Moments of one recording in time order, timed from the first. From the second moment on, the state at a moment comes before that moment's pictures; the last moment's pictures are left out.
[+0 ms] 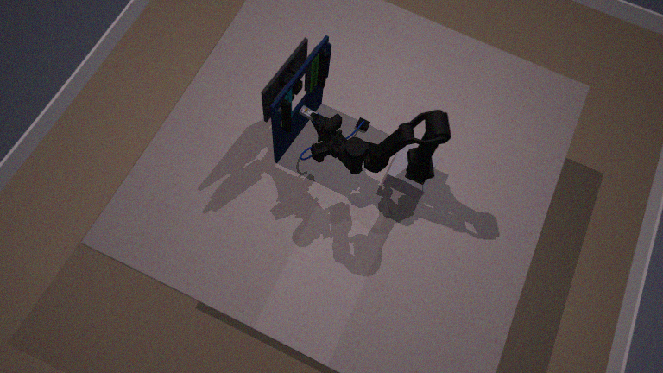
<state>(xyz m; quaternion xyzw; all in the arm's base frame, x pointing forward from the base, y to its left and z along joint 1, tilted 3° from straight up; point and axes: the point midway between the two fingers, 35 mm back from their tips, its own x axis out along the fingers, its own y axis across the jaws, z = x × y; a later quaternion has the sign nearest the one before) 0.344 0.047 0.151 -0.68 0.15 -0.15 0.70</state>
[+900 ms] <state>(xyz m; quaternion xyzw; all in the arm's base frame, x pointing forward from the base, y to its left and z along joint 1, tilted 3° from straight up) 0.357 0.041 0.151 -0.68 0.15 -0.16 0.70</state>
